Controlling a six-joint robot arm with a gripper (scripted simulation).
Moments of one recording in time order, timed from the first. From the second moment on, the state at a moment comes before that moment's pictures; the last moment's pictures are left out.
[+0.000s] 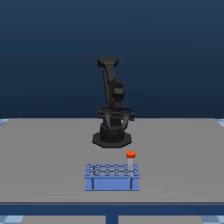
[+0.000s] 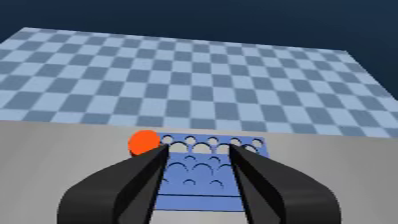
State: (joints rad) arm 0.17 -0.66 1.12 1.12 -0.22 -1.12
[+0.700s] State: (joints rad) arm 0.29 -0.39 0.97 1.28 -0.29 -1.15
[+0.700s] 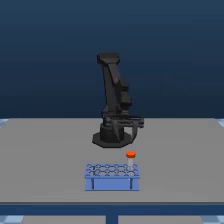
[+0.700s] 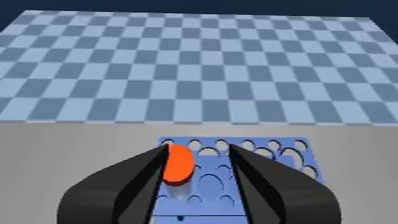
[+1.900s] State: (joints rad) arm 0.33 -0.26 0.89 1.27 -0.30 -1.10
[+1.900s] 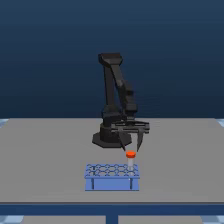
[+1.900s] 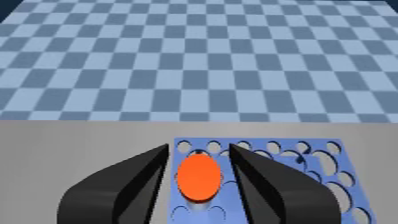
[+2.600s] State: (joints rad) arm 0.33 -0.19 0.94 0.97 -0.34 -0.79
